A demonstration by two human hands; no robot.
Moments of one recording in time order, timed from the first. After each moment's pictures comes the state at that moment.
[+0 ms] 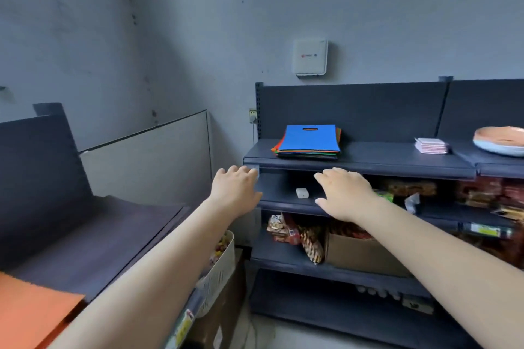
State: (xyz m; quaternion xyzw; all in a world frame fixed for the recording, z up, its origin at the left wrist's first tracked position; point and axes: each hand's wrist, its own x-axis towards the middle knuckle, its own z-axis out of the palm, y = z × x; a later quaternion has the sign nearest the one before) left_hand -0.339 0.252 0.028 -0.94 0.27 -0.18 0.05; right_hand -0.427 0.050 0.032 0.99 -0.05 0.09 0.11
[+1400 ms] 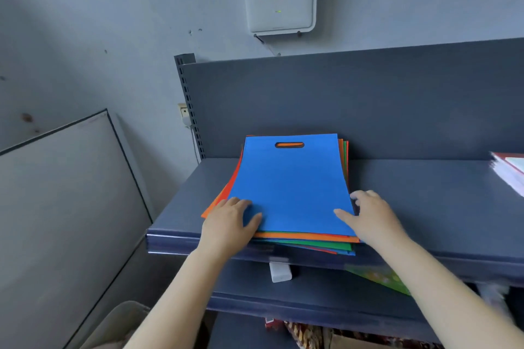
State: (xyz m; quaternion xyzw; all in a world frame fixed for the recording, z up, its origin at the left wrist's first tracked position) left_hand 0.107 -0.036 -0.081 -0.95 0.26 -0.10 -0.16; right_hand -0.001 -0.275 -0.070 0.93 -0.25 0.13 -0.24
